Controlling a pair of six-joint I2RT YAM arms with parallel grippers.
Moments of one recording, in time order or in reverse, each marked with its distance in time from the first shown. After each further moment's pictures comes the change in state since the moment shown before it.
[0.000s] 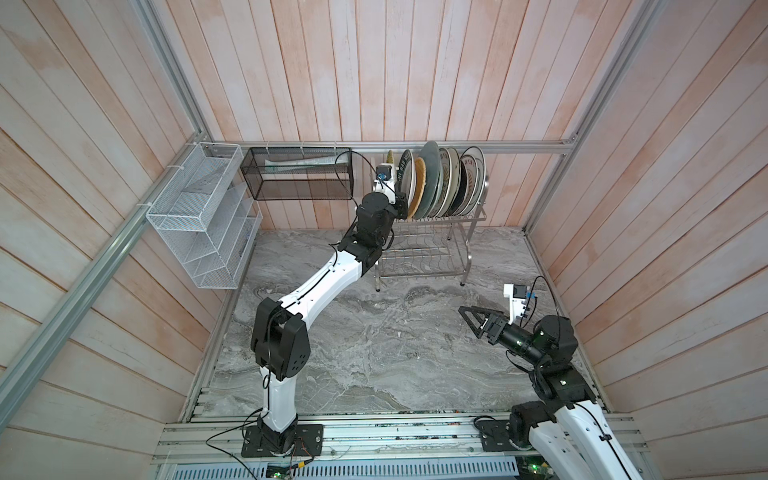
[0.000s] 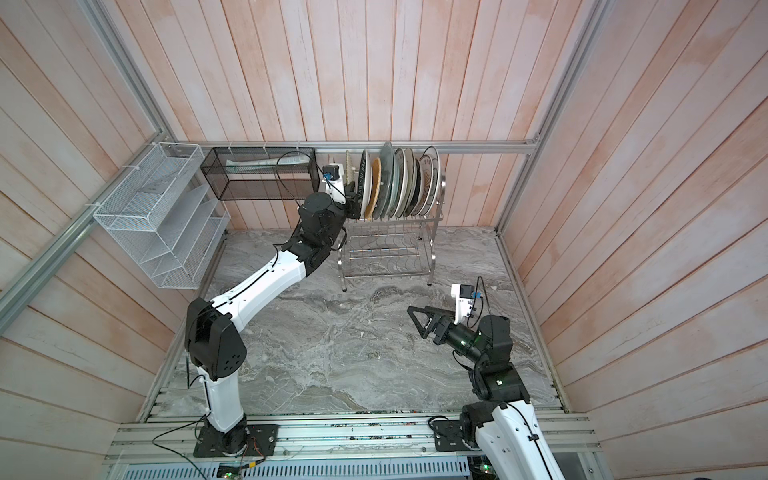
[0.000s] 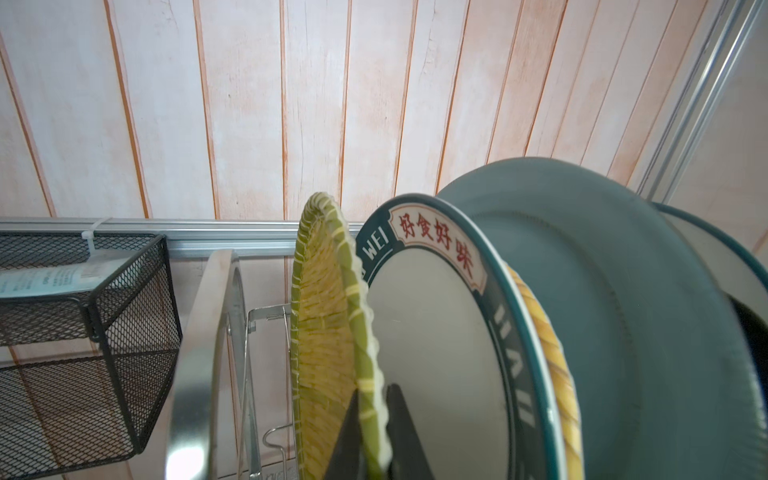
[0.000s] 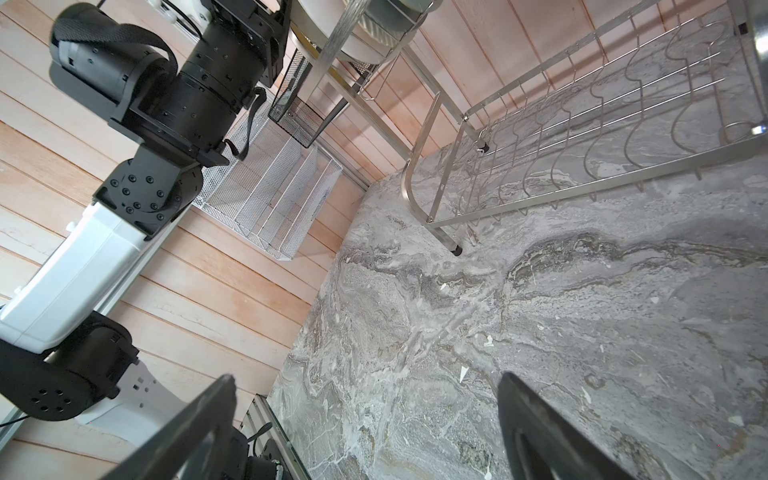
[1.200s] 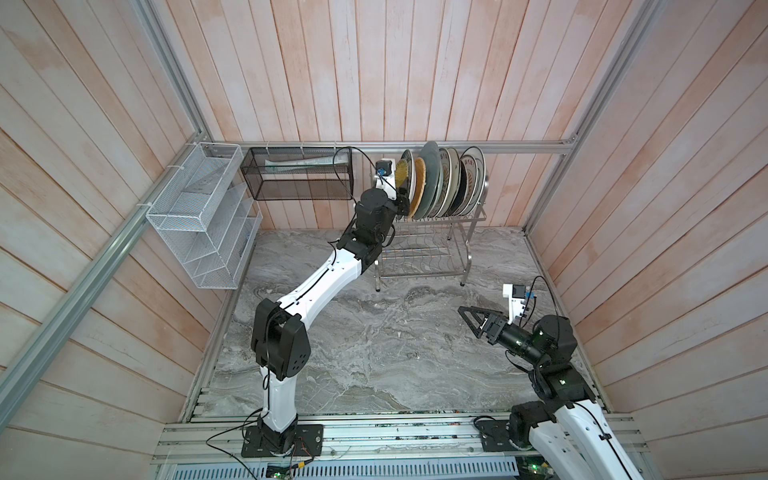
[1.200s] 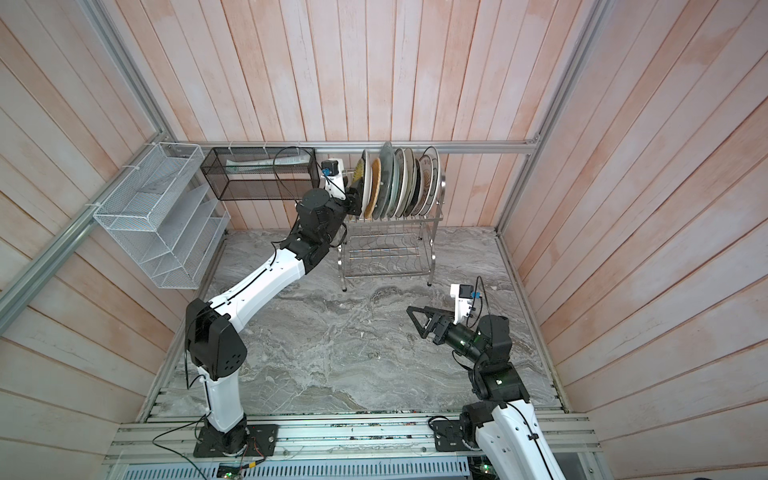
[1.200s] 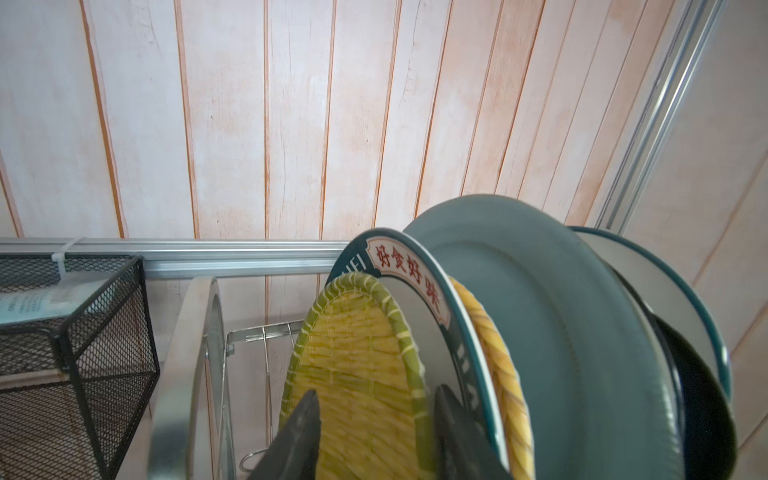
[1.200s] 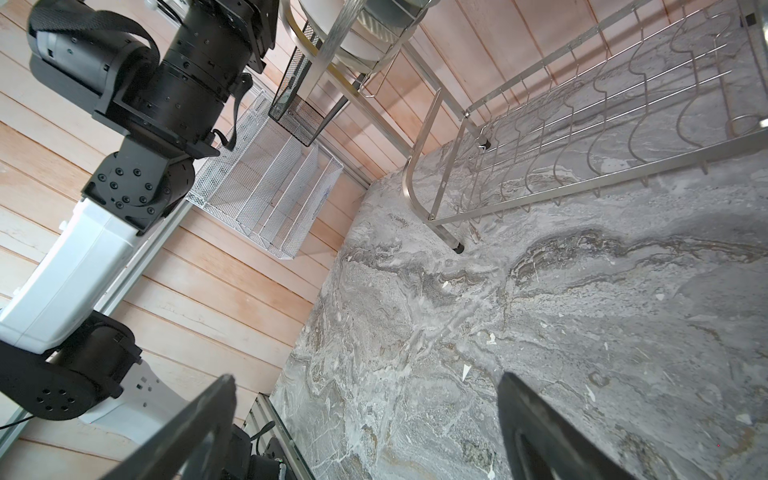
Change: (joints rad) left arm 0.000 -0.003 0.071 -0.018 0.051 -0.021; right arm 0.006 0.004 -0.001 0.005 0.001 0.011
